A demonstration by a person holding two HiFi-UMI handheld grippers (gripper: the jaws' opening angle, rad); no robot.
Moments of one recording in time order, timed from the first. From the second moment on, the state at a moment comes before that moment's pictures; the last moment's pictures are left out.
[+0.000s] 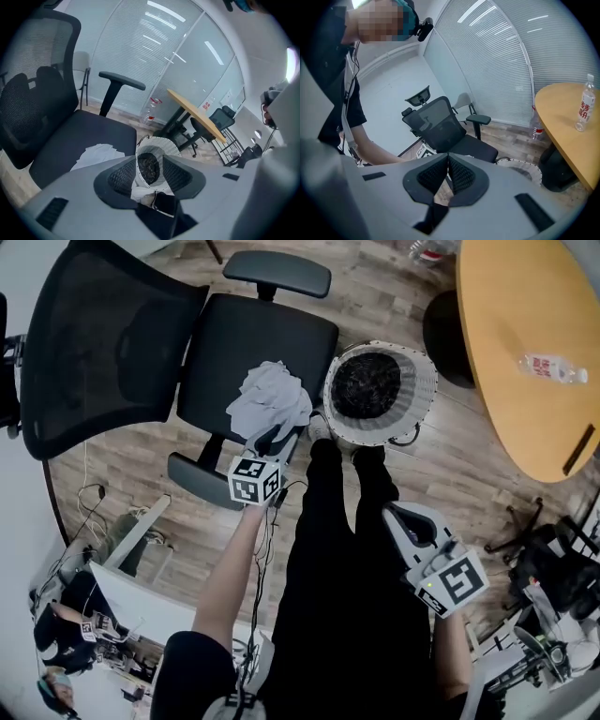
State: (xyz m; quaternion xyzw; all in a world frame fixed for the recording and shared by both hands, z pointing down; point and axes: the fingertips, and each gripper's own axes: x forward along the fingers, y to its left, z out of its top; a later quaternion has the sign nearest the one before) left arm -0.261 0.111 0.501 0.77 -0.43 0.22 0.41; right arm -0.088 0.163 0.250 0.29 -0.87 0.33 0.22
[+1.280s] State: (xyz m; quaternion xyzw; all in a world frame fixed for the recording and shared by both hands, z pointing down) left arm -0.317 0.089 0.664 0.66 -0.50 0.39 0.40; right arm -0.102 0.185 0.303 0.29 -0.84 0.39 0.26
